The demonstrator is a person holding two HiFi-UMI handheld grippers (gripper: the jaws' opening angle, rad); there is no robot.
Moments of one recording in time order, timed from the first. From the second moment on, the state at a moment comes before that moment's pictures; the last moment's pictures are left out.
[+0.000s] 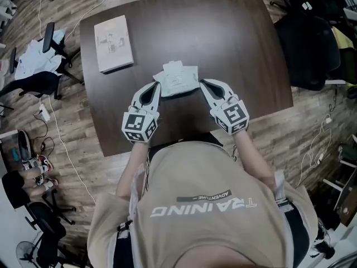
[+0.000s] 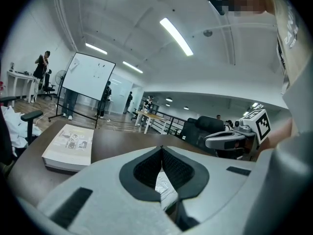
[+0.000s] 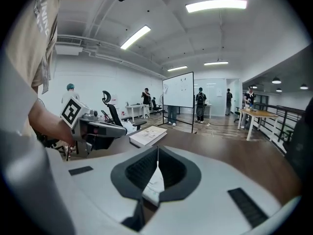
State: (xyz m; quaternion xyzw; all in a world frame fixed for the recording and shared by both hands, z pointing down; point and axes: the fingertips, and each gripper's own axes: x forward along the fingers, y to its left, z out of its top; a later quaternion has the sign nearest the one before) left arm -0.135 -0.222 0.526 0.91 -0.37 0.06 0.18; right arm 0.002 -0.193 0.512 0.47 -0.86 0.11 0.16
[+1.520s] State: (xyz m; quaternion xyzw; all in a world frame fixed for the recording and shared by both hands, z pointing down) left arm -0.104 -0.259 0.606 0.86 -0.41 0.14 0.26; right arm -0.015 -0.325 0.687 0.24 -0.89 0.27 0.29
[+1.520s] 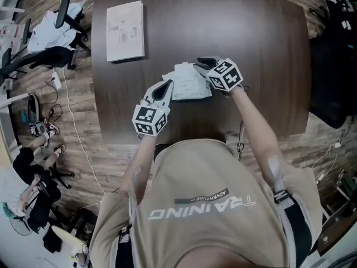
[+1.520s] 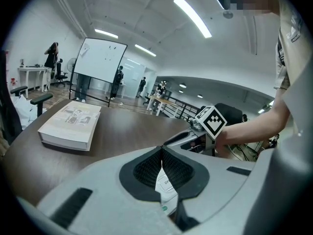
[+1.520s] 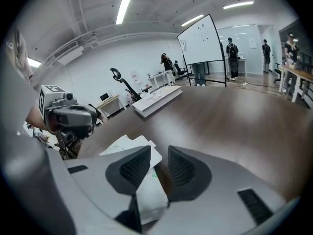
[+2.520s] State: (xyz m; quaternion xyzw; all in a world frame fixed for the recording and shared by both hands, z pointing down) left arm -0.112 -0.263 0.610 0.86 -0.42 0.12 0.27; right arm -0.027 -0.322 0.688 0.20 -0.87 0.32 0.30
